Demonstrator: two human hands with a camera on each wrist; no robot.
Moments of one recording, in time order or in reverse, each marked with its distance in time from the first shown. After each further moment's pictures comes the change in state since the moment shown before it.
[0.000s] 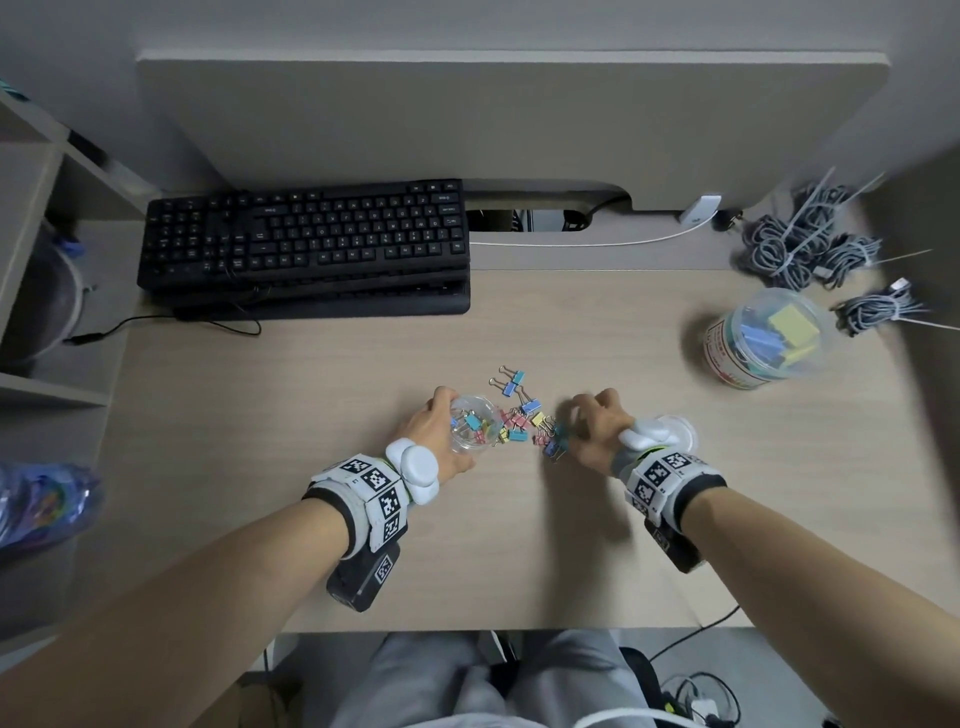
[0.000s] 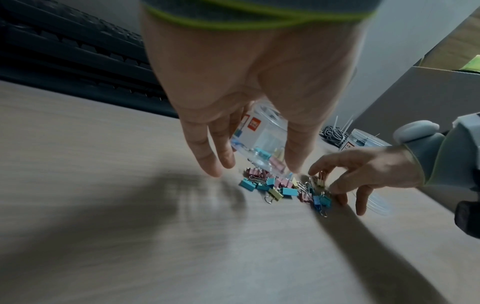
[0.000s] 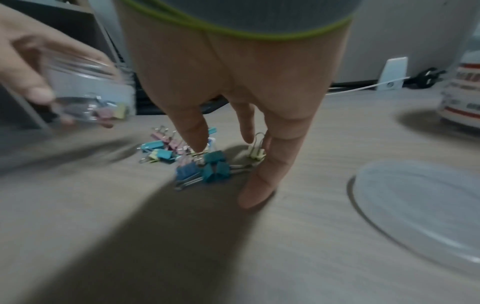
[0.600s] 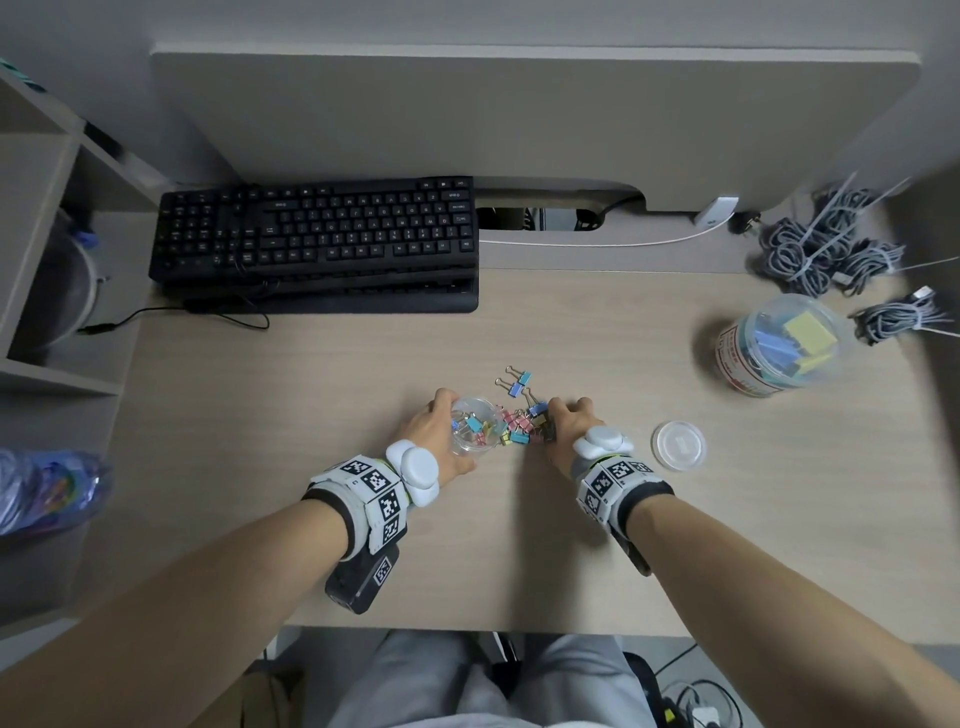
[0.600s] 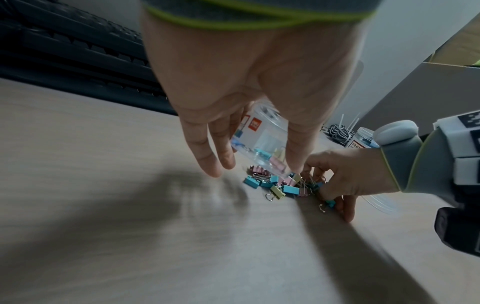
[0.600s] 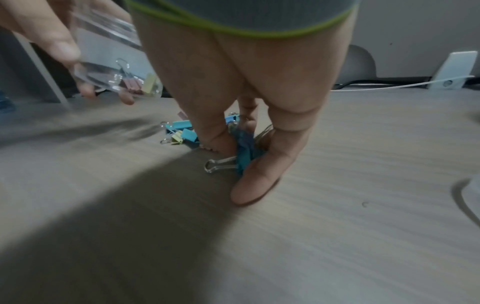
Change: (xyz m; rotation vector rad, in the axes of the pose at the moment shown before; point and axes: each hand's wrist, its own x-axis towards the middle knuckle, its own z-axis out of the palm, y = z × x) left_hand 0.000 -0.004 0.002 0.016 0.007 -0.031; right_hand 0.012 -0.039 0.021 -0.097 -0.065 0.057
